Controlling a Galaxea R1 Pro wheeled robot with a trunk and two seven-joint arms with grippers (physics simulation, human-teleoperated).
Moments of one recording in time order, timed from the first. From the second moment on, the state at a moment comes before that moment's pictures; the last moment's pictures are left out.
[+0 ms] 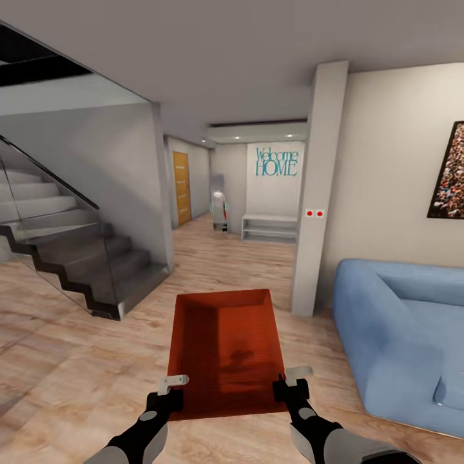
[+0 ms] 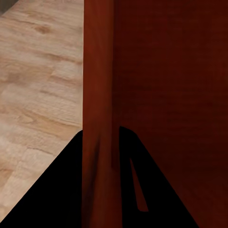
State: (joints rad) left arm -0.57 -0.09 -0.07 -0.21 0.11 -0.16 0.14; right arm -0.68 0.12 0.12 0.01 0.03 -0.39 -0.17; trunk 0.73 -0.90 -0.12
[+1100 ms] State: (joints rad) left arm -0.57 -0.09 -0.07 -0.21 0.11 -0.16 0.14; right arm -0.68 0.12 0.12 0.01 0.03 -0.40 -0.17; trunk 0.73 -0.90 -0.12
